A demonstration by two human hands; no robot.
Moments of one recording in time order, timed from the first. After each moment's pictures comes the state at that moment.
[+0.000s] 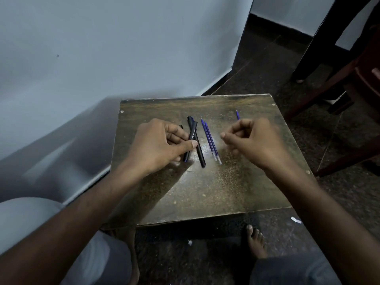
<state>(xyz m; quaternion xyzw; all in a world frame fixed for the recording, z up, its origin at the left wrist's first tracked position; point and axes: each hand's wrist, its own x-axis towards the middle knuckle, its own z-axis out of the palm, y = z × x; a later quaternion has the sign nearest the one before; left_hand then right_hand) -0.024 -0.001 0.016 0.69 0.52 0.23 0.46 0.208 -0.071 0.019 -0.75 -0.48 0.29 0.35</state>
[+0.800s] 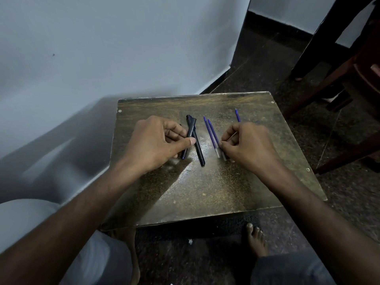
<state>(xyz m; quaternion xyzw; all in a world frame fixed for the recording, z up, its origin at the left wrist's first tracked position) -0.025 0.001 0.019 0.71 0.52 0.22 0.42 0.197 -0.068 0.007 -0.79 -0.55 0.19 0.22</state>
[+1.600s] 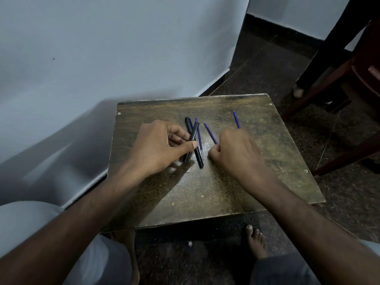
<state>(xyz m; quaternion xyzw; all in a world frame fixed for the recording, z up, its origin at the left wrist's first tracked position) -0.018 -0.002 0.016 0.73 0.50 0.23 0.41 0.164 -0.062 0.016 -0.81 -0.57 0.12 0.05</state>
